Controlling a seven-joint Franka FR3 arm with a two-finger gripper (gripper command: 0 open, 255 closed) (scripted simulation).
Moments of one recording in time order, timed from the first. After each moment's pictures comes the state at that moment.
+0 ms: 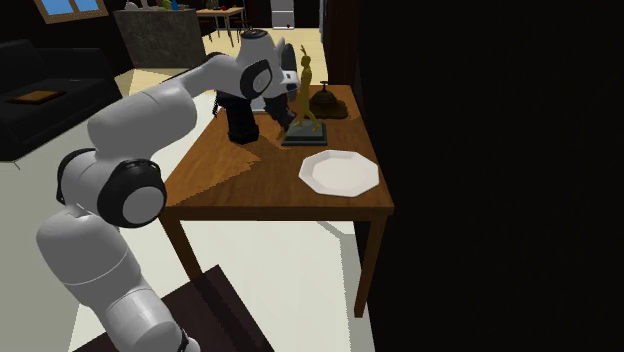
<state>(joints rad) 0.20 0.04 0.12 -1.48 0.05 1.89 0.05</state>
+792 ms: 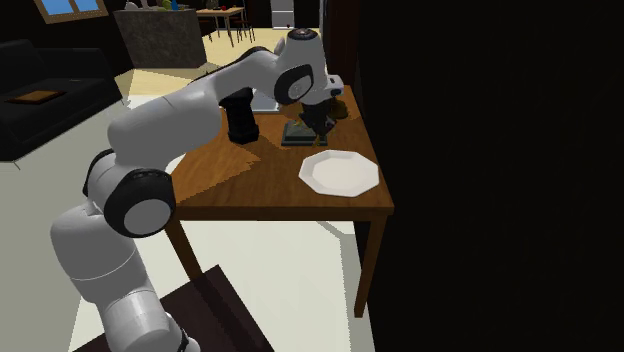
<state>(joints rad) 0.05 0.10 0.00 -1.36 0.16 1.81 -0.22</state>
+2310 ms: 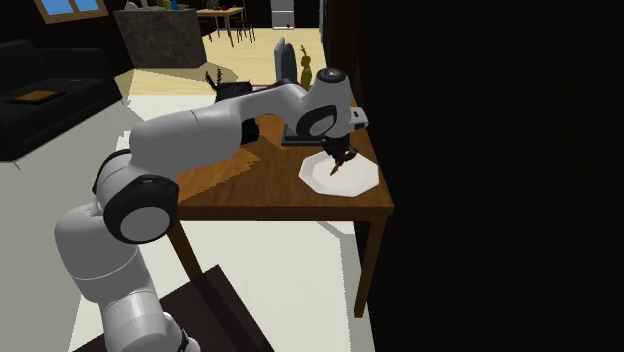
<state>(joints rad) -0.03 0.12 -0.05 -1.53 0.22 1.98 -0.39</state>
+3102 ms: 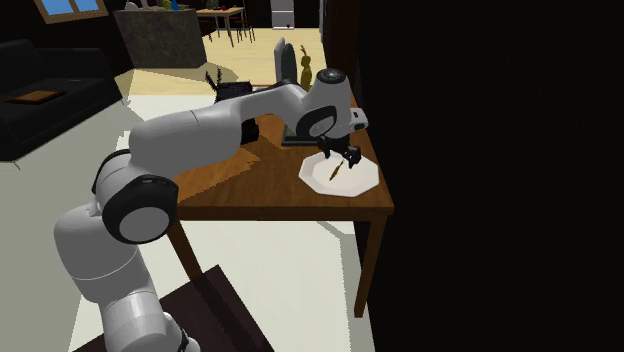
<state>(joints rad) -0.03 0.12 -0.05 -1.54 0.22 1.98 -0.40</state>
